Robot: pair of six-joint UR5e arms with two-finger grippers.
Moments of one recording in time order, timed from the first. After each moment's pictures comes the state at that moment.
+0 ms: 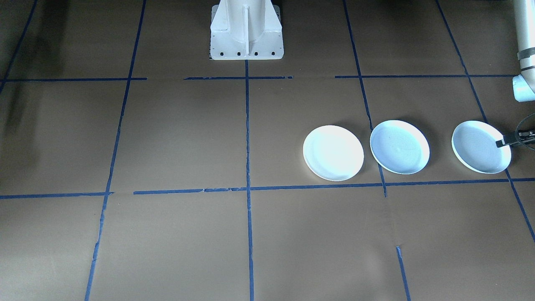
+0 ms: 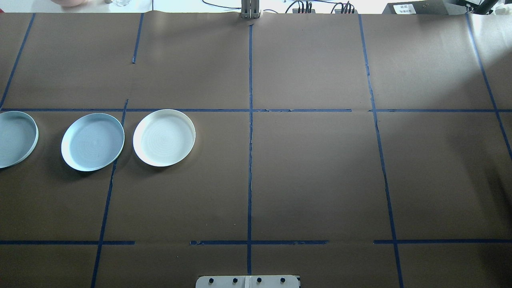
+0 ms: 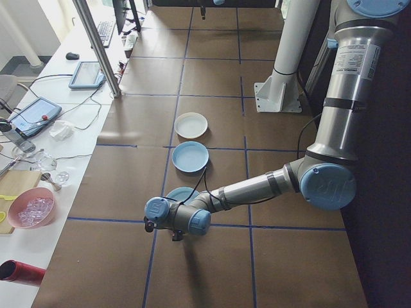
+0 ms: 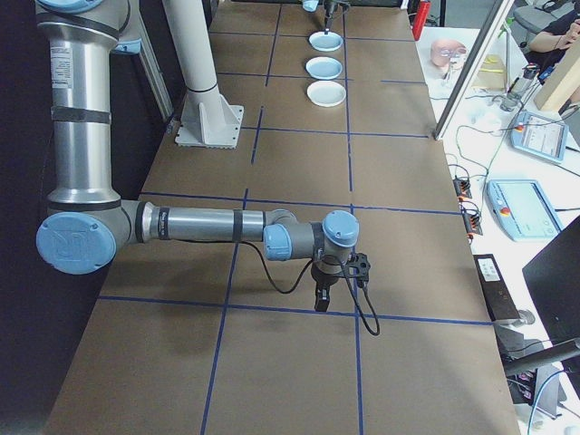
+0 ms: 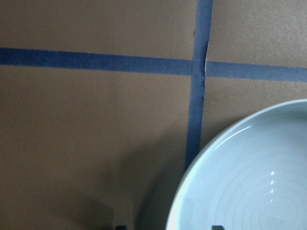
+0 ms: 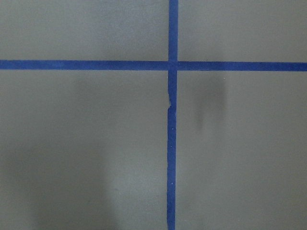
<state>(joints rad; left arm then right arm) -1.33 -1.71 -1.02 -2.09 -2.54 -0.27 1.37 -1.61 1.57 -1.46 2.26 0.21</state>
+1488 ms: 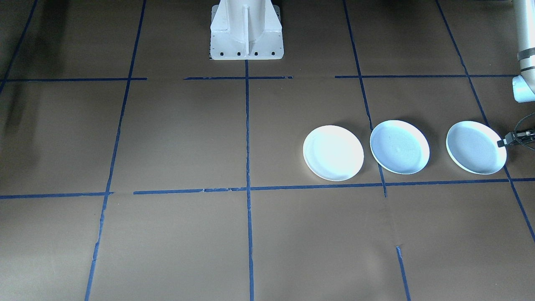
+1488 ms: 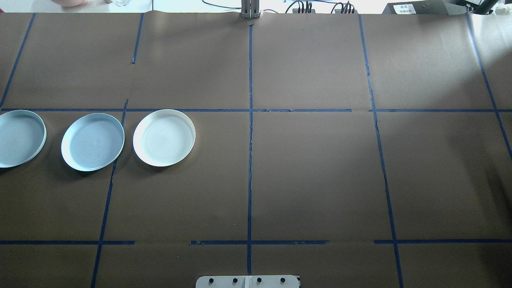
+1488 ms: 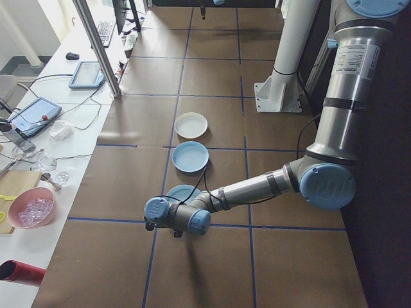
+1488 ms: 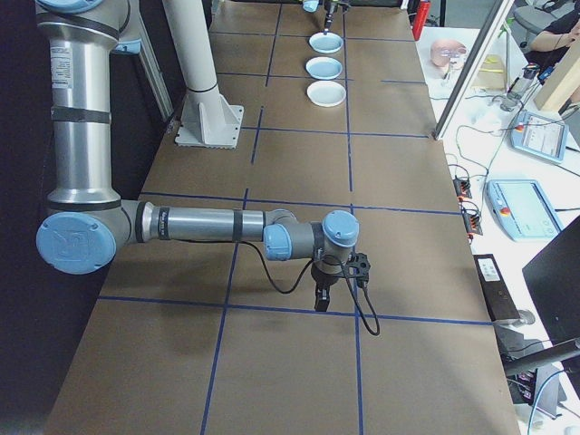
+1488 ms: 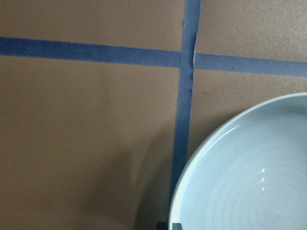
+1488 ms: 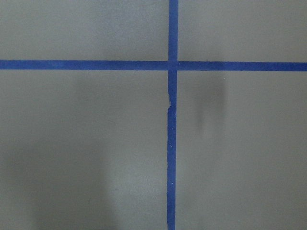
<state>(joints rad) -1.33 -1.72 -1.03 -2.08 -2.63 -0.27 1.37 -1.61 1.57 -1.46 2.26 0.21</state>
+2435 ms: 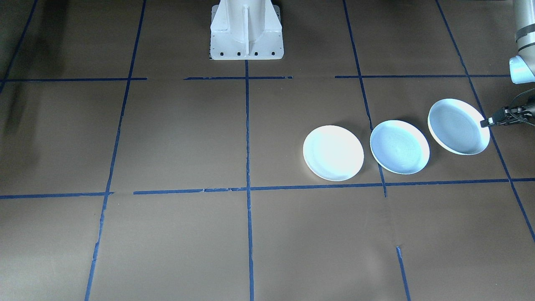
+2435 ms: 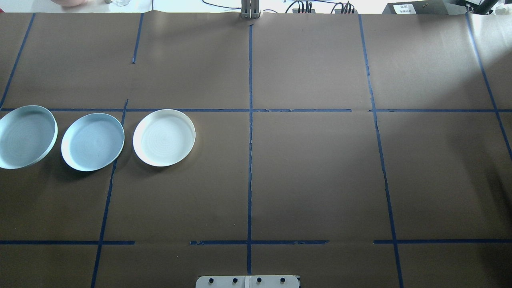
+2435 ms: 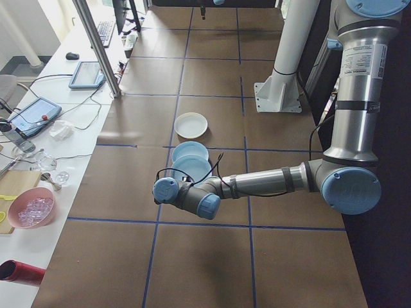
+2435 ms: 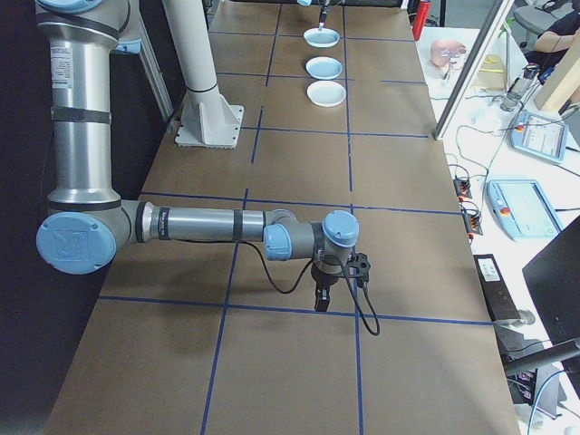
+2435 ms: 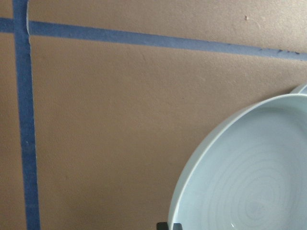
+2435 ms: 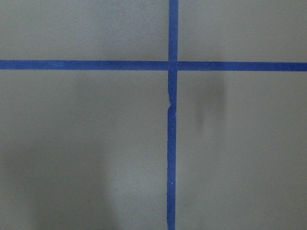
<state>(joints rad) -1.32 -1.60 -1.33 -2.07 -2.80 -0.43 1.37 -1.61 1.57 -1.46 2.26 0.21</state>
